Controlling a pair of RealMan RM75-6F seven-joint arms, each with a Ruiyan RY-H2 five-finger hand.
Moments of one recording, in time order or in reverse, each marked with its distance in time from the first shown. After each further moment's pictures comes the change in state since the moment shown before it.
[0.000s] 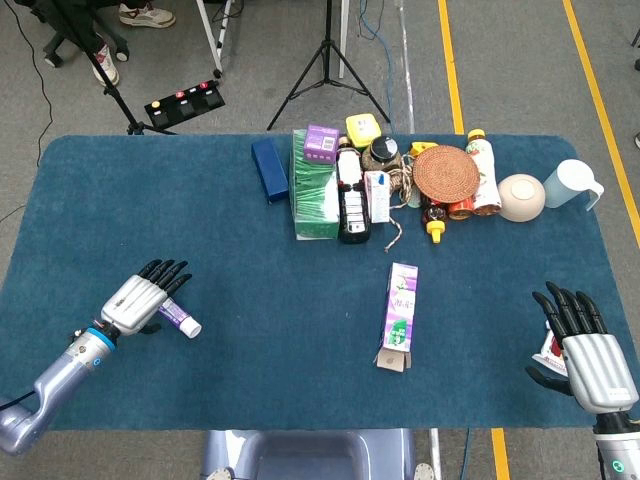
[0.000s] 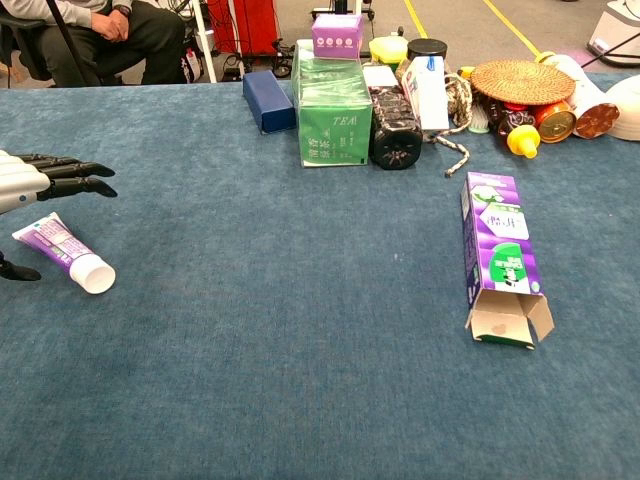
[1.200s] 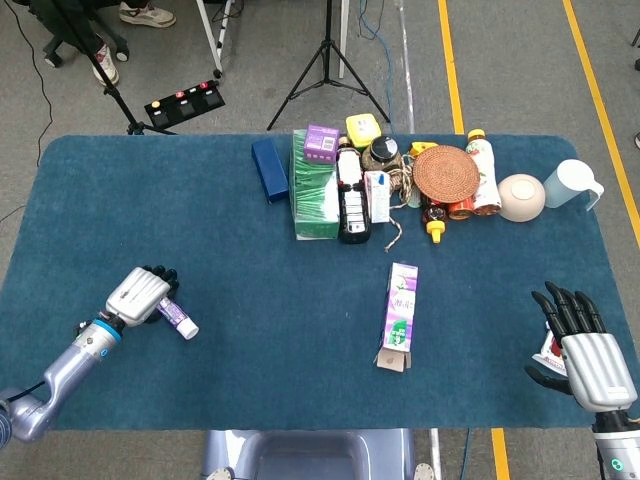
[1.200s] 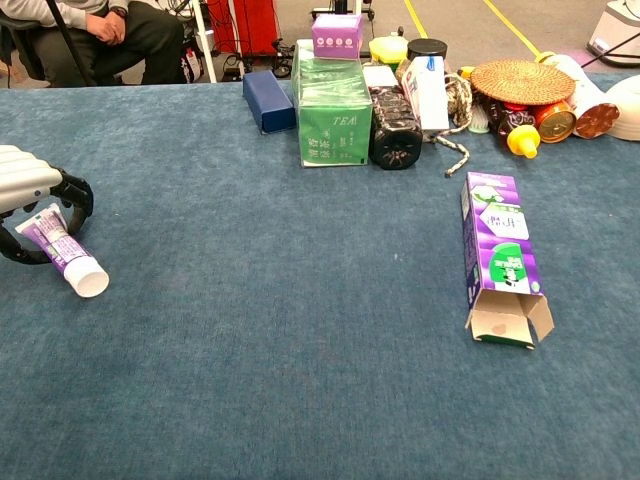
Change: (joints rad) left arm -0.018 -0.068 -0.013 0.108 -0.023 -0.003 0.004; right arm 0.003 -0.002 0.000 0.001 0.006 -0.007 0.002
